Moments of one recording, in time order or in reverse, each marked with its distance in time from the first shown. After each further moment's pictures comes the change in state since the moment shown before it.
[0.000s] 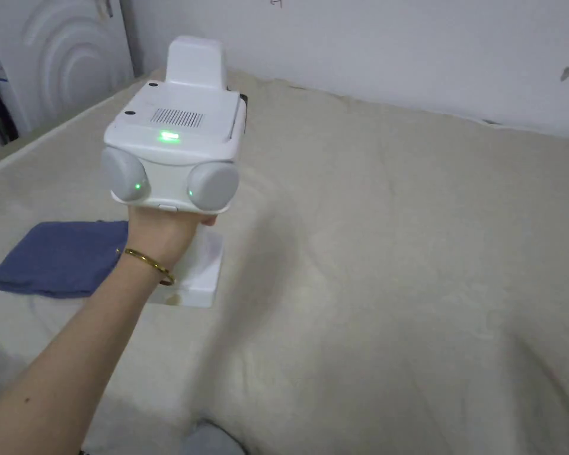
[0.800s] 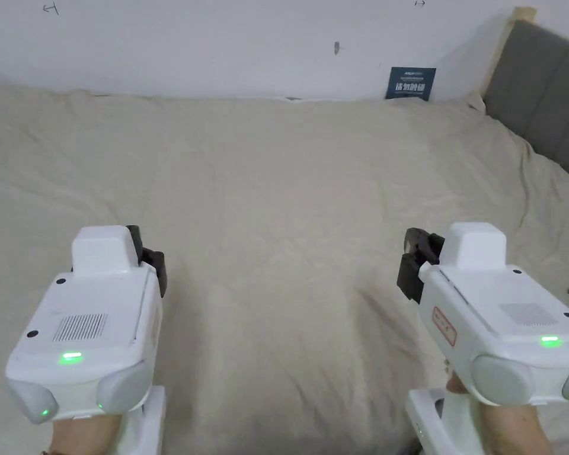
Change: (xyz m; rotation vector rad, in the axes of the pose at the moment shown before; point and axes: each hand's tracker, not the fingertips) left arm 0.100 -0.109 0.087 -0.130 -0.235 0.058; right arm 0.018 -0.075 0.016 -0.092 -0.092 -0.099
